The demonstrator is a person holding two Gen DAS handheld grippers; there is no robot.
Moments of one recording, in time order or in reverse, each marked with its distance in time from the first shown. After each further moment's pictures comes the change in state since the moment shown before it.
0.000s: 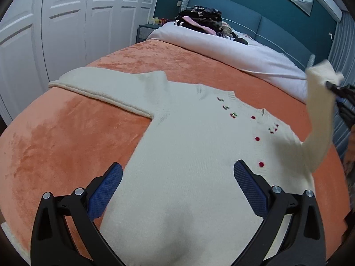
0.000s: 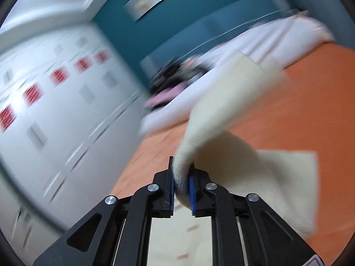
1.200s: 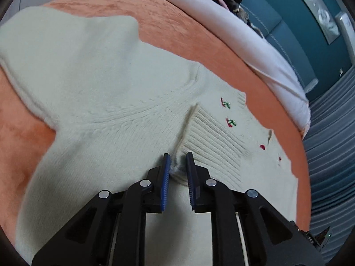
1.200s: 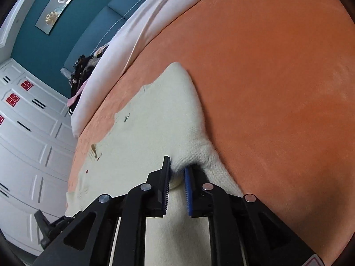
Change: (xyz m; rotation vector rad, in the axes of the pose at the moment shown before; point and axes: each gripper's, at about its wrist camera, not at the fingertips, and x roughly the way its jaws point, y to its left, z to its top) left arm 0.185 -0.005 0.042 -0.262 0.185 -0.198; right arm -0.040 -0.180 -0.119 0.529 -0.046 -0.407
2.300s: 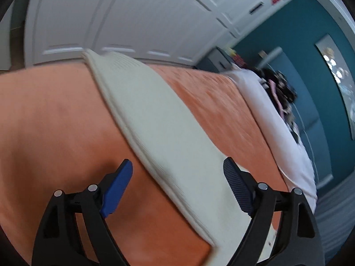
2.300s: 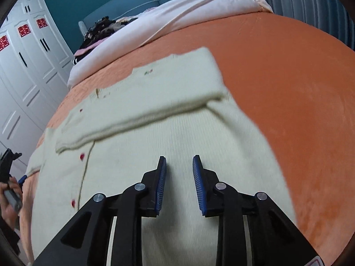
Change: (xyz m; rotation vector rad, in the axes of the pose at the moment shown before) left arm -0.143 0.185 0.101 -0.406 -0.399 0.222; right arm -0.054 -0.006 -0.118 -0.344 -0.007 -0.153
